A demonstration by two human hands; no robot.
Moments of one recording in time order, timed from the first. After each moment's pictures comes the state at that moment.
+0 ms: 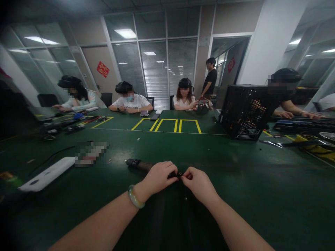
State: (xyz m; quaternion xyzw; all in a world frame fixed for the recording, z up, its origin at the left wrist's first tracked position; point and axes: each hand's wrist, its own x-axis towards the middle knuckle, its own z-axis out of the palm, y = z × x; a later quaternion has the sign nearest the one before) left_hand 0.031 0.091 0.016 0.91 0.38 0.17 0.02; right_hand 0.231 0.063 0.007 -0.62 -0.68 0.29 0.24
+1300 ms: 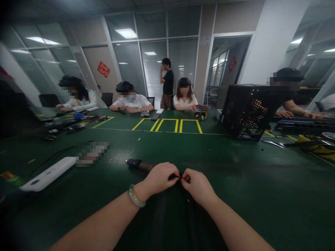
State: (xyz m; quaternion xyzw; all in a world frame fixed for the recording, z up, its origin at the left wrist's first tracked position) left_hand 0.027 0.097 0.009 0.92 0.32 0.22 0.06; right_hand 0.225 0.061 0.004 -0.58 -0.74 0.25 0.25
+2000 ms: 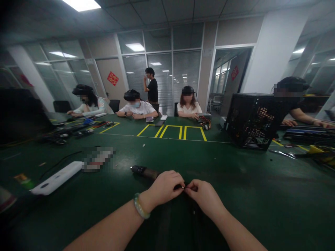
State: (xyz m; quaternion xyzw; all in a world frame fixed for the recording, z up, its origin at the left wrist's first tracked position) left_hand 0.028 0.093 0.012 0.92 0.32 0.20 0.03; right_hand 0.226 0.063 0.006 -0.59 -0.71 0.30 0.22
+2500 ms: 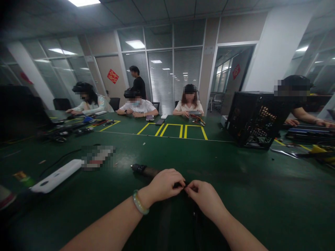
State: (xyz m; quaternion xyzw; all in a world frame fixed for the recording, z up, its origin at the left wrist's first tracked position) left_hand 0.022 0.100 0.012 0.93 0.29 0.22 0.07; right_hand 0.223 0.060 0.009 -0.59 -0.71 0.32 0.21
